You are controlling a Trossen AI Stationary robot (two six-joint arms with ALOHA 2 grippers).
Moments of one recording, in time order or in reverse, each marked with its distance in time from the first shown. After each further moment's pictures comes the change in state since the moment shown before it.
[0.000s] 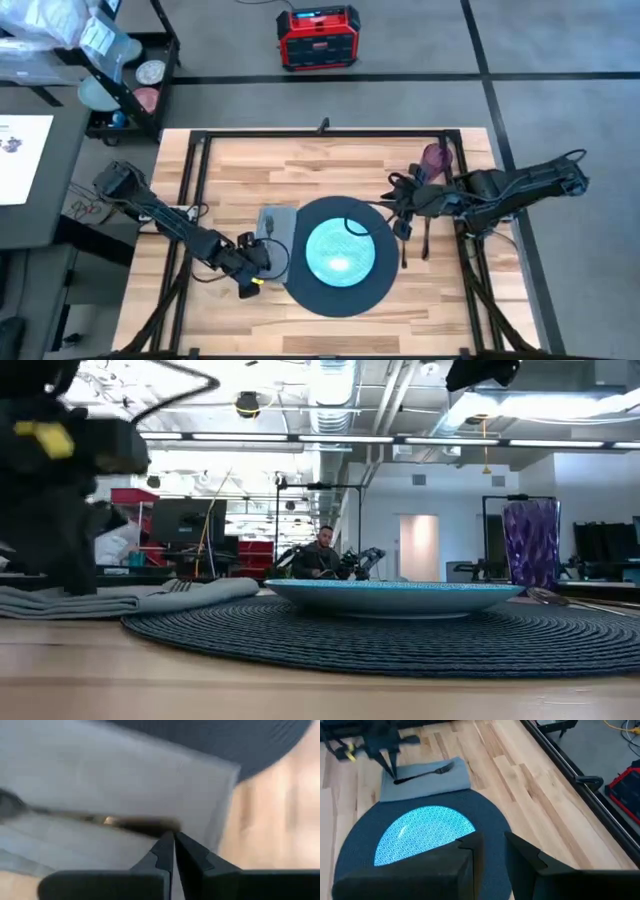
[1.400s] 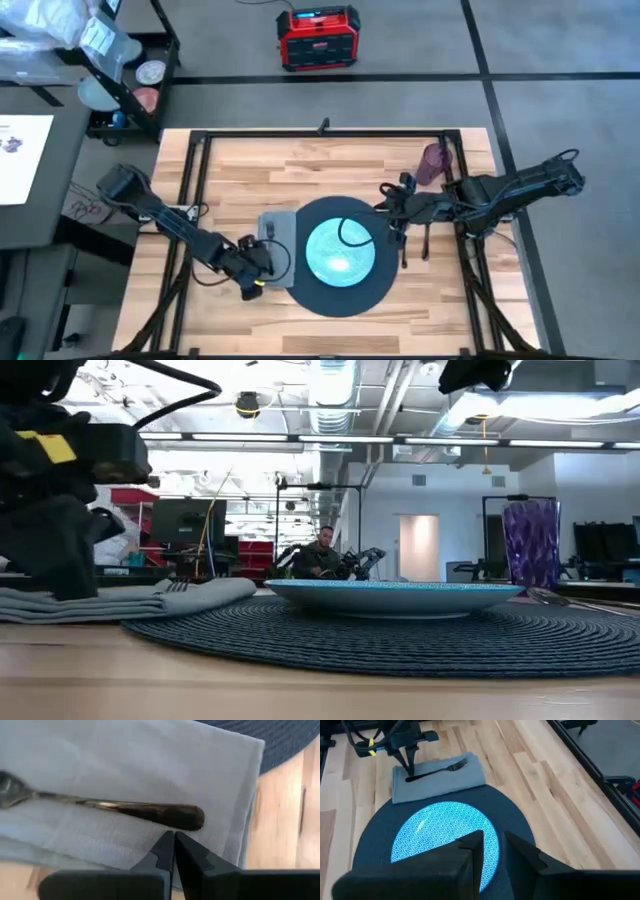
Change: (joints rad) left arm -0.013 0.087 -0.001 0.020 0.040 -0.074; right arm 0.028 0.053 -0.008 0.073 -0.052 -0.001
